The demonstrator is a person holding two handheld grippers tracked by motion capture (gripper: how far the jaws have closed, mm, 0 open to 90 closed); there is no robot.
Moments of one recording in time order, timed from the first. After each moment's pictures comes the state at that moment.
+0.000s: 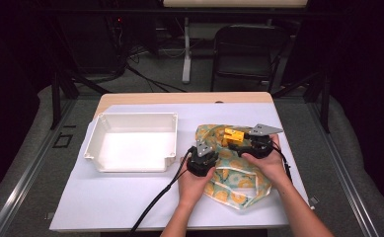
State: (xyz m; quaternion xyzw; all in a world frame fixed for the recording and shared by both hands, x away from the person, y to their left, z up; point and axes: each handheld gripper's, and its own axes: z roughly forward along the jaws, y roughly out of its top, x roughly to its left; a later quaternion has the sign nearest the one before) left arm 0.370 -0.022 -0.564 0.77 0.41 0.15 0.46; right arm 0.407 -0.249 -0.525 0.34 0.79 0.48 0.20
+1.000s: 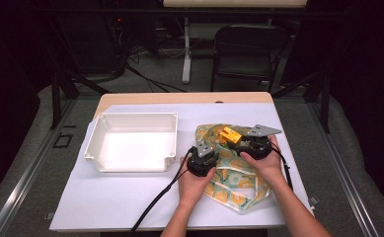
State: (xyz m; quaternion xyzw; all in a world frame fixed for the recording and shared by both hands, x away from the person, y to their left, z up) left arm 0.370 -0.022 -0.564 0.77 0.41 0.15 0.46; right arm 0.400 -0.243 -0.520 0.35 0.78 0.48 0.20
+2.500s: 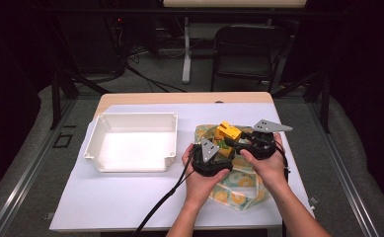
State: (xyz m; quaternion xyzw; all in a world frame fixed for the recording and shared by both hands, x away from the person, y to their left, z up) left arm 0.341 -0.039 -0.515 0.72 0.37 0.23 0.54; right arm 0.359 -0.223 -0.455 0.37 0.75 0.52 0.17
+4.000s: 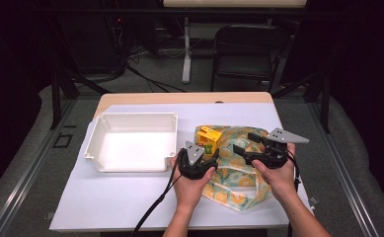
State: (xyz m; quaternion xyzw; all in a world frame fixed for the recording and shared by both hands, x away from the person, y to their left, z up) left arm 0.329 -0.003 -0.517 0.70 0.42 0.24 0.52; right arm 0.335 -0.253 -0.464 0.38 0.72 0.55 0.18
